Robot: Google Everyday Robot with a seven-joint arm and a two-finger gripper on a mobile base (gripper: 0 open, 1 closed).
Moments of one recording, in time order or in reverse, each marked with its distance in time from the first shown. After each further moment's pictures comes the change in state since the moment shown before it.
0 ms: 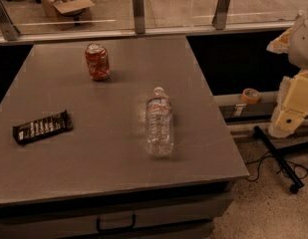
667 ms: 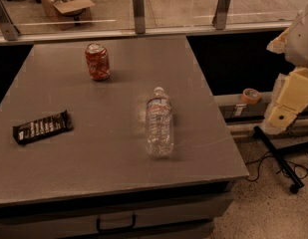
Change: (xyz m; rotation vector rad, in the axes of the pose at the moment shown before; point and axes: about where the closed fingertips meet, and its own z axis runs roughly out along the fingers) arm -0.004 -0.004 0.002 0.003 -0.017 0.058
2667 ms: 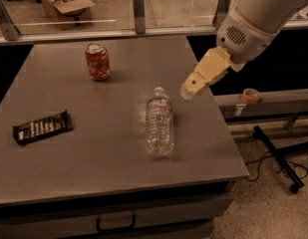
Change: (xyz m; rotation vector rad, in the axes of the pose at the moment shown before) arm -0.086 -0.021 0.067 -0.213 -0.024 0.541
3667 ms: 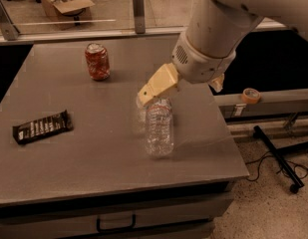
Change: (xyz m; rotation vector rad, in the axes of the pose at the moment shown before) arm -0.021 0.062 0.036 0.105 -0.015 0.303
